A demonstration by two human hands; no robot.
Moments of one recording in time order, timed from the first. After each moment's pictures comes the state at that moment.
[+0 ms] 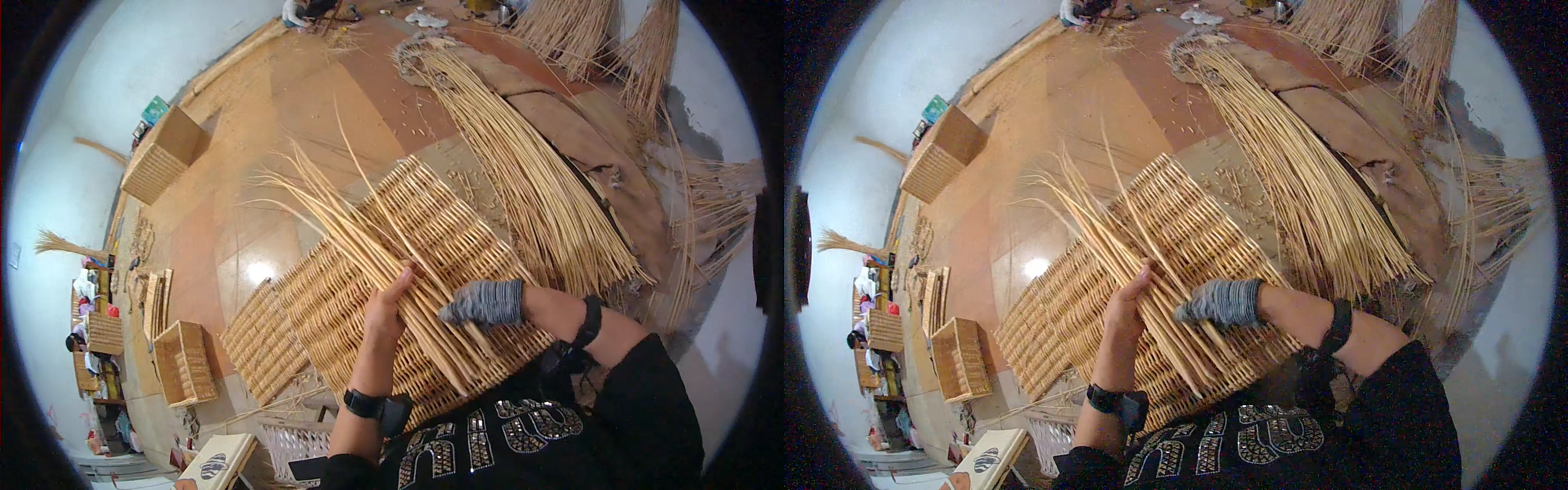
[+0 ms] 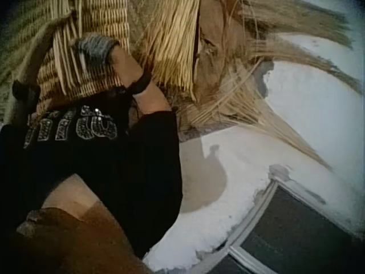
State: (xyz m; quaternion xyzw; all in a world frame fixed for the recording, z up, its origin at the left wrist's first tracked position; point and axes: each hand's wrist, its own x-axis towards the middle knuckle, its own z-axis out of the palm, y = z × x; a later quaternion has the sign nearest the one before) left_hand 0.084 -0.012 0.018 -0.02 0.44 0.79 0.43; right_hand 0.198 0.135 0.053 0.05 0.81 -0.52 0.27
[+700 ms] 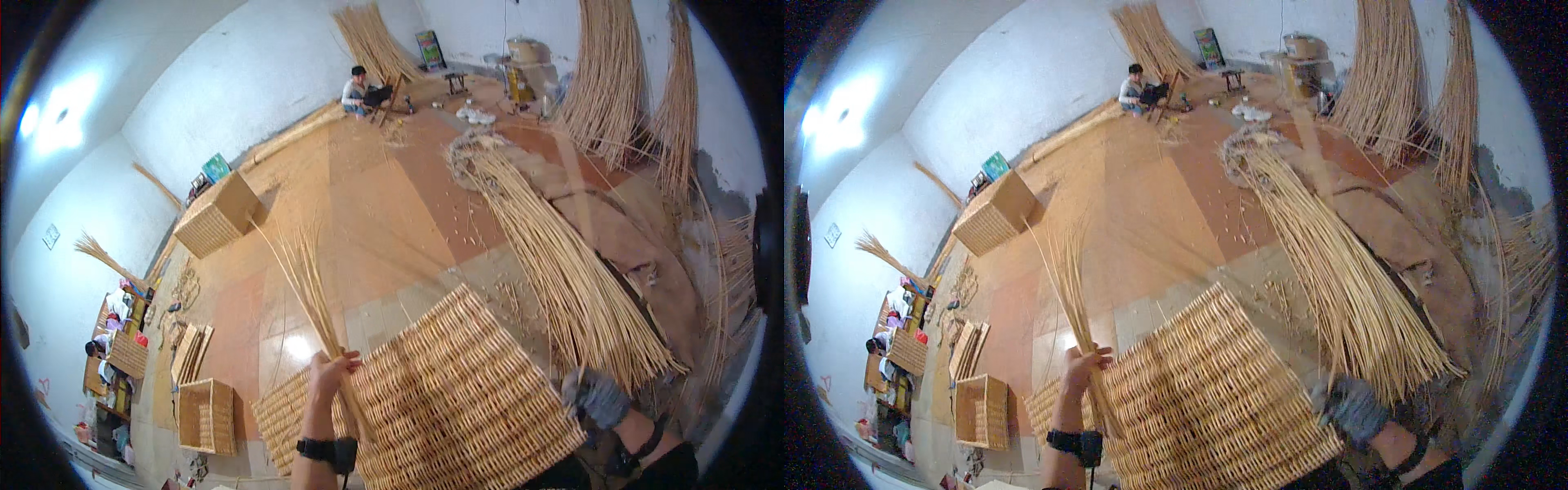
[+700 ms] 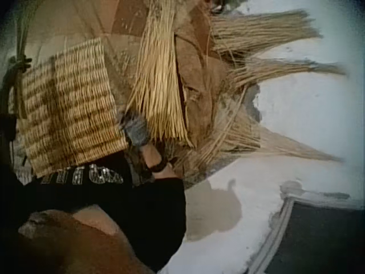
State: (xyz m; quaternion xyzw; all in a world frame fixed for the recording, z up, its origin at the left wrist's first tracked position) left_hand -0.089 -0.076 0.067 0.03 0.73 0.65 0.22; right_hand 0.289 0.203 0.050 0.15 0.40 -0.90 -0.12
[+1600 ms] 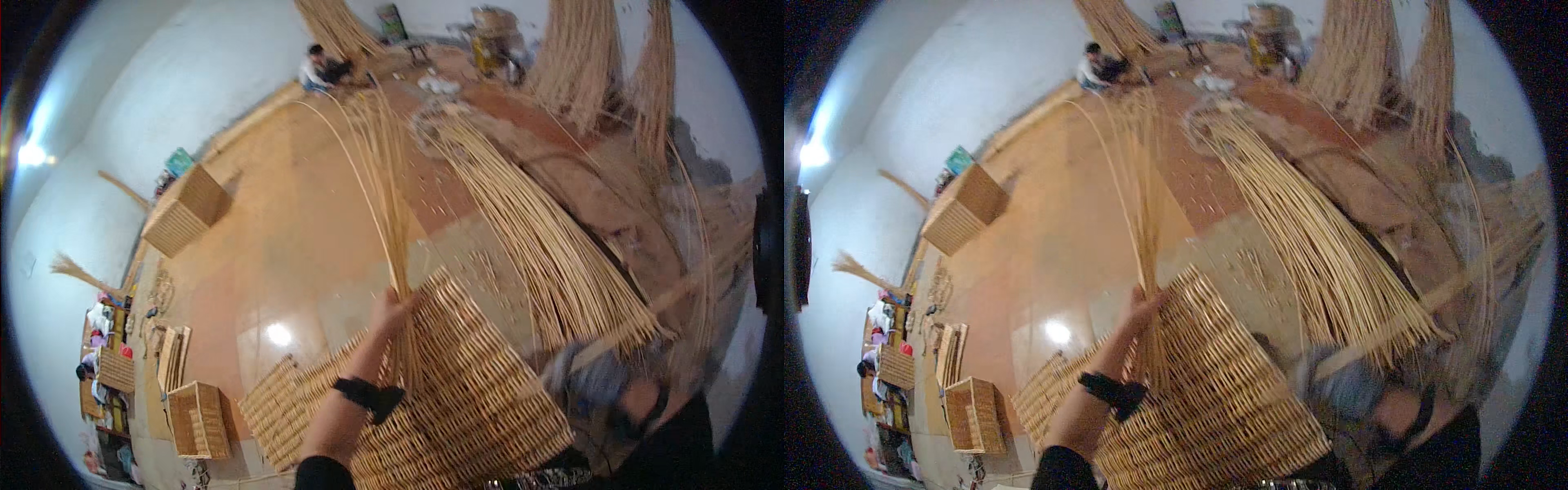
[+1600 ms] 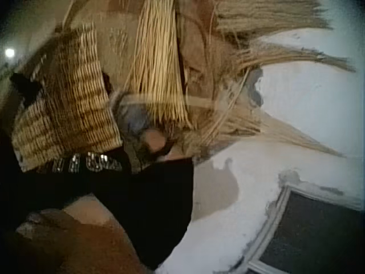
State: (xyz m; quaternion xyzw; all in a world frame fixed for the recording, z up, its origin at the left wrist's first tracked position) left_hand -0.096 0.088 -0.012 0.29 0.76 0.48 0.32; right_hand 0.254 0.239 0.071 0.15 0.71 -0.67 -0.11
